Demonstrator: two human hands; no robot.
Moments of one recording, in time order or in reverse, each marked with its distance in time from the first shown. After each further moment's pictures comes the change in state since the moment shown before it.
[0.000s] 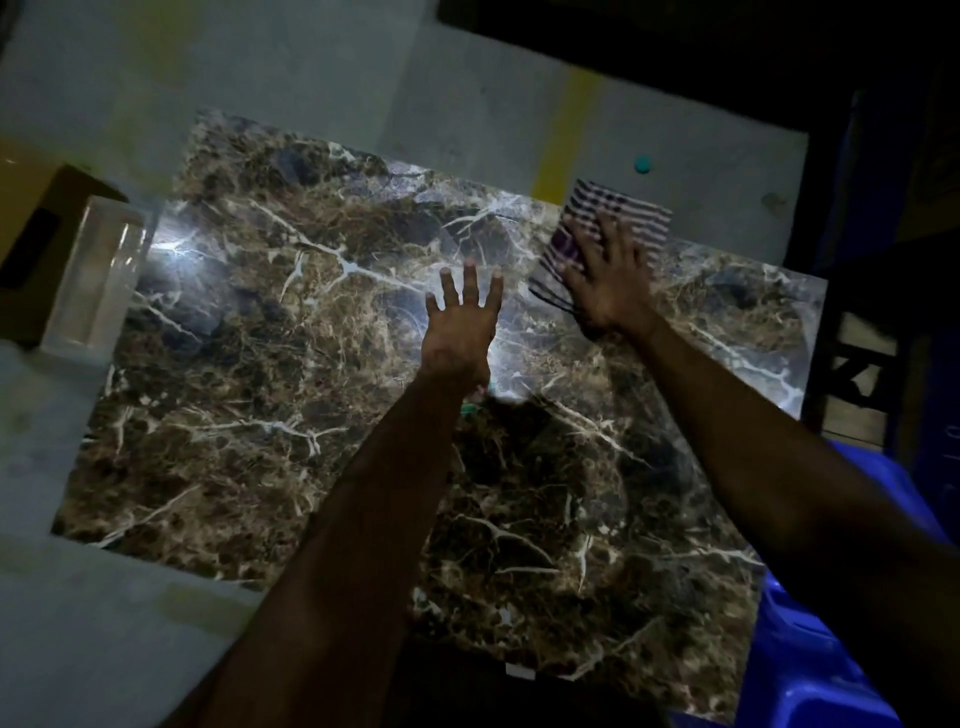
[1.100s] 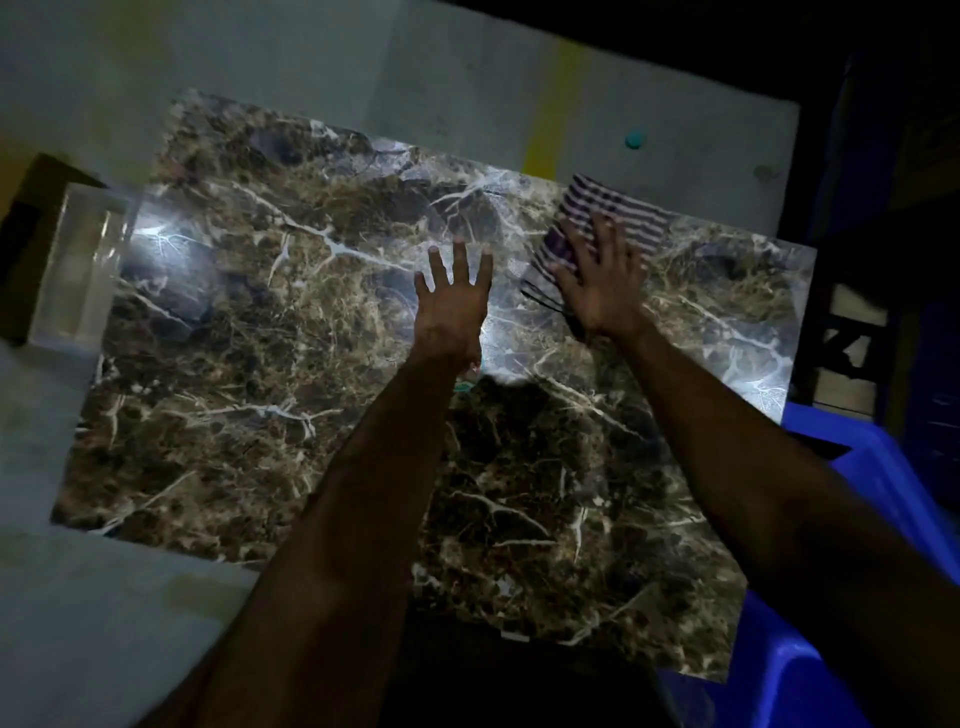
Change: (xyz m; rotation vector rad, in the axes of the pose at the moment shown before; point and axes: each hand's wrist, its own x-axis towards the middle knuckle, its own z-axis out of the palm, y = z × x) left_hand -0.003 0.004 -0.003 -0.015 0.009 -0.023; right_hand -0.036 -0.006 0.010 0.004 0.029 0.066
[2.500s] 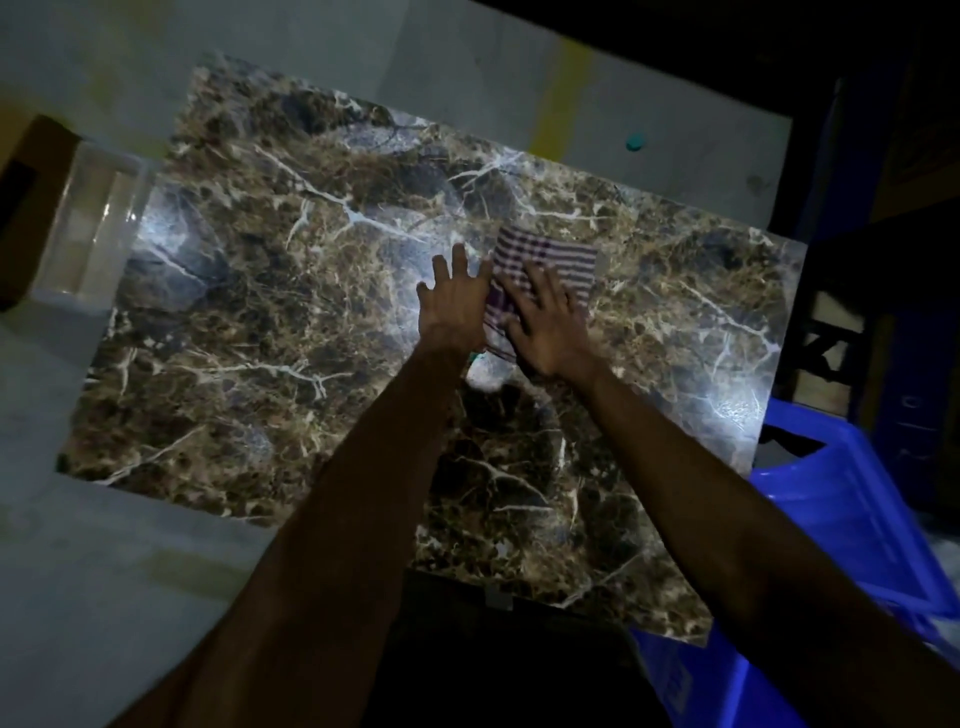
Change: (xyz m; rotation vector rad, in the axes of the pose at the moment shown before) left_hand -0.036 -0.003 0.012 -0.085 0.067 -0.077; right_hand -0.073 -0.055 0.047 0.032 -0.136 -0.221
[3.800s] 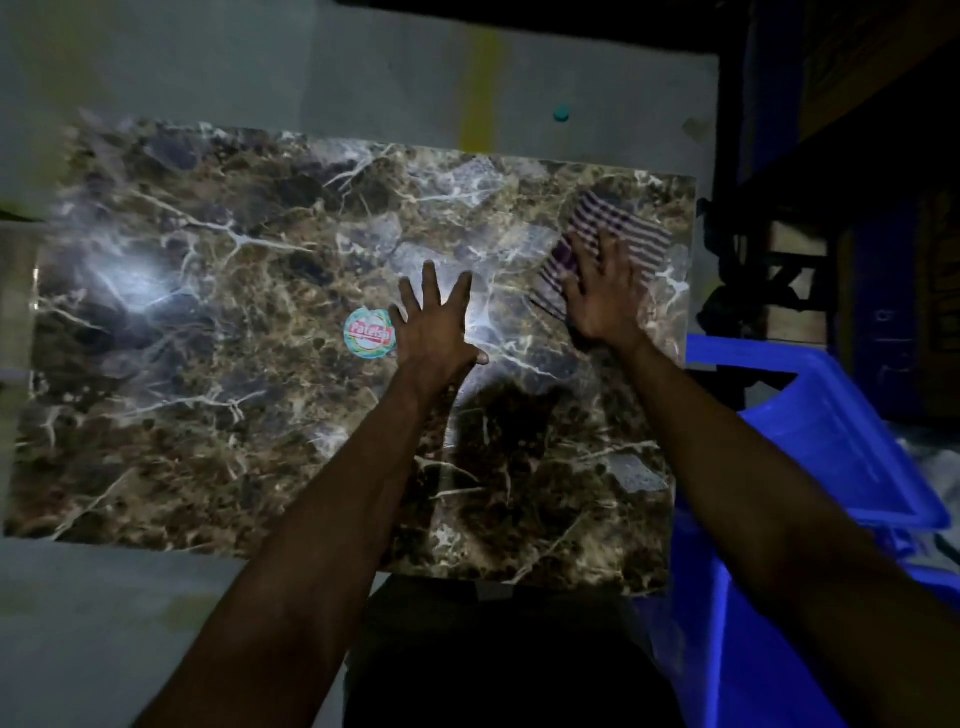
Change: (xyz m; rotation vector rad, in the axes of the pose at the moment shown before) left_hand -0.037 0.110 0.028 -0.096 0.028 0.073; right_hand -0.078 0.169 -0.040 0.070 0.279 0.404
